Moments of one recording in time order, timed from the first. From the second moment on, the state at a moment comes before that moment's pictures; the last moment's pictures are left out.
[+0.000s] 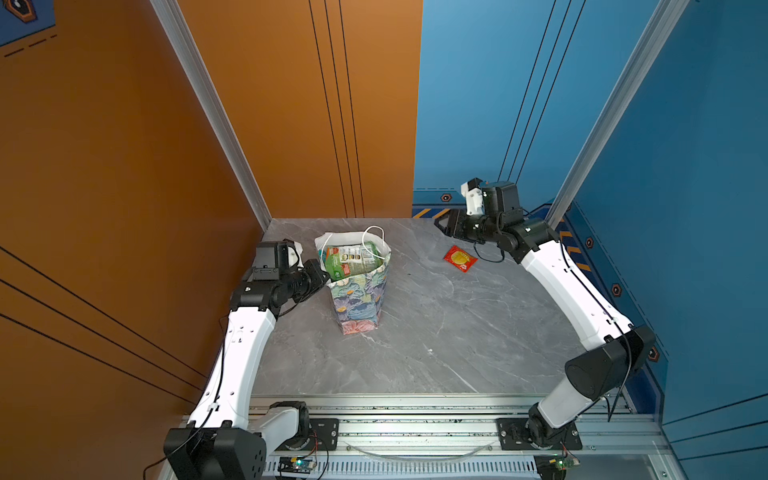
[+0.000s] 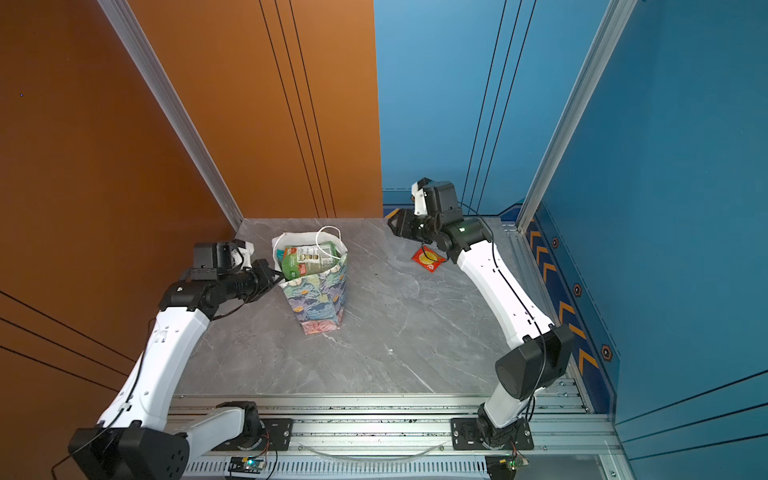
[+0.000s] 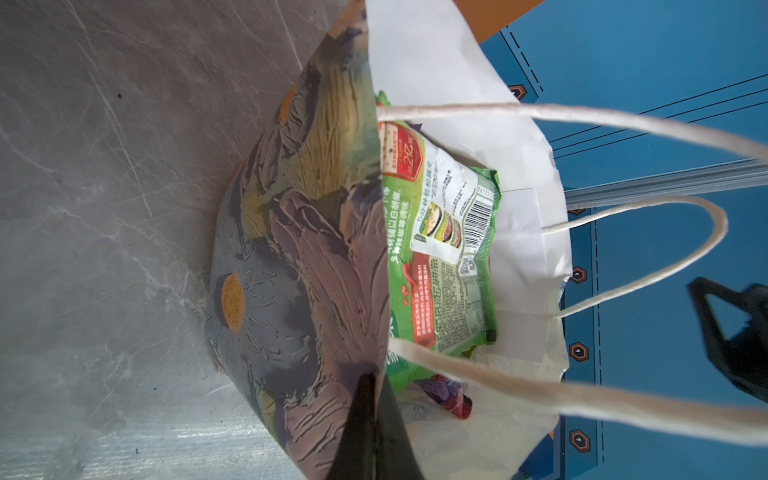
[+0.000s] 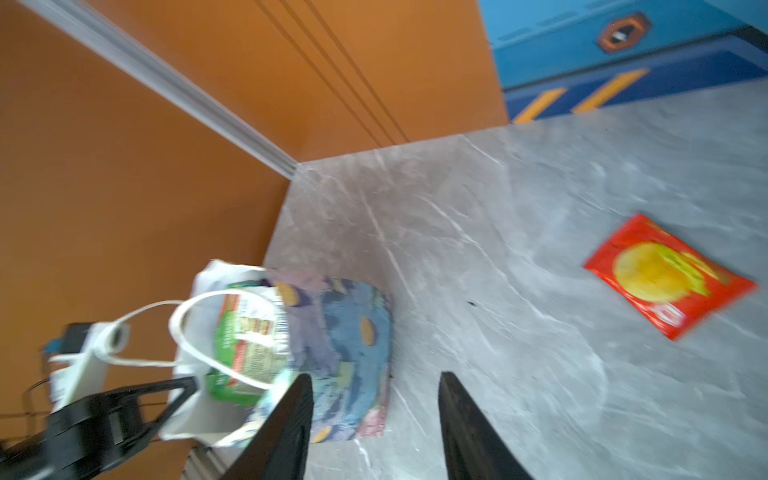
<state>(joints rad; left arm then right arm) 0.02 1.14 1.15 -0.77 0.42 -0.64 0.36 1.65 1.73 -0.69 -0.27 0.54</state>
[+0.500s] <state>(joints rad) 0.02 1.14 1.15 -0.77 0.42 -0.64 0.11 1.90 1.48 -0.55 -0.19 0.60</state>
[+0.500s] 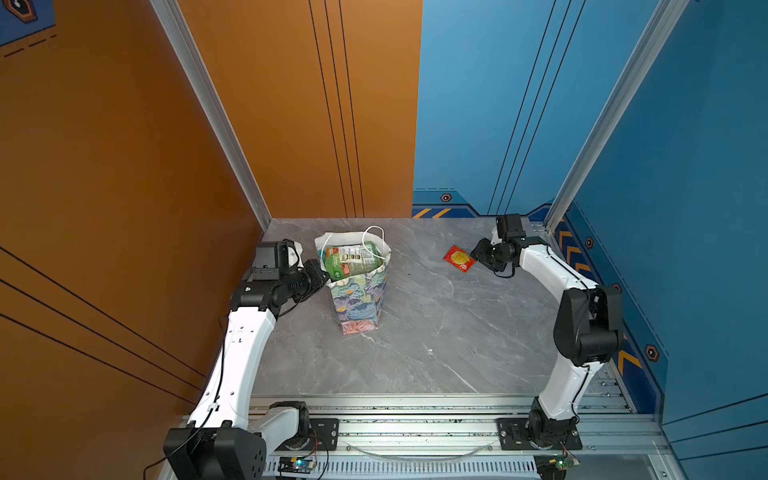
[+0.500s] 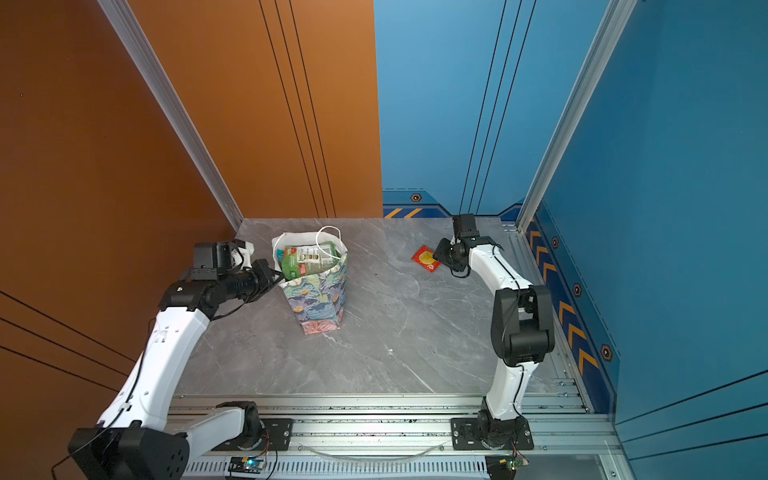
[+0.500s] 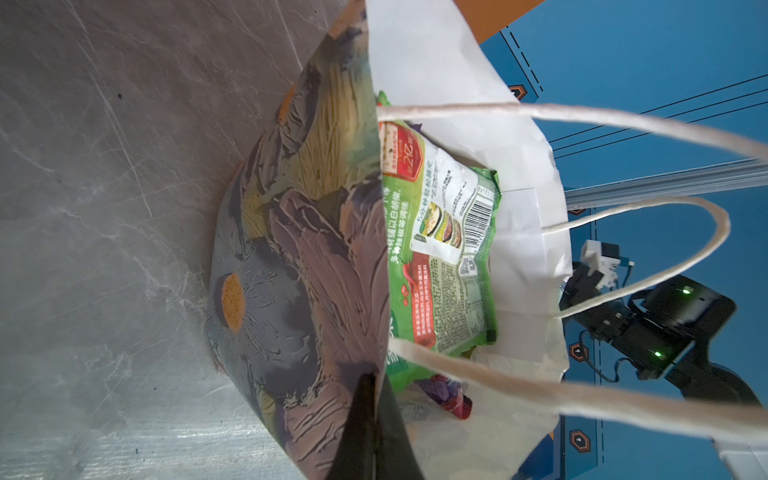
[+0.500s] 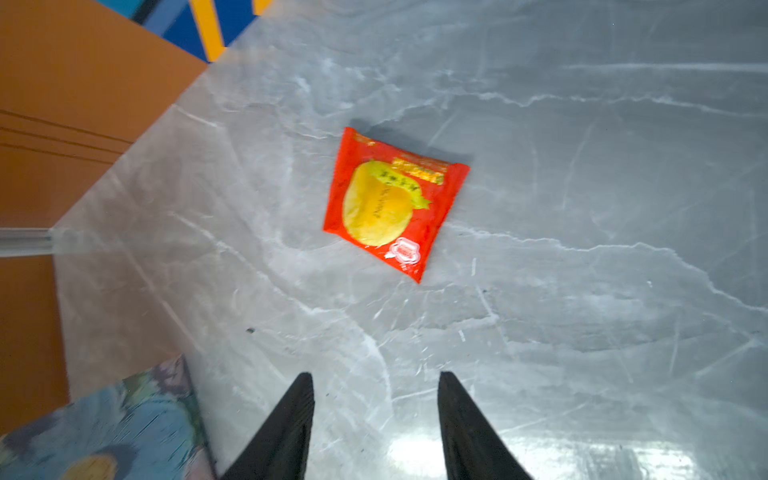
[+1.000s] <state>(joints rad) 0.02 1.15 1.15 -0.76 0.42 -0.64 0.09 2.08 1.56 -0.48 -0.14 0.64</state>
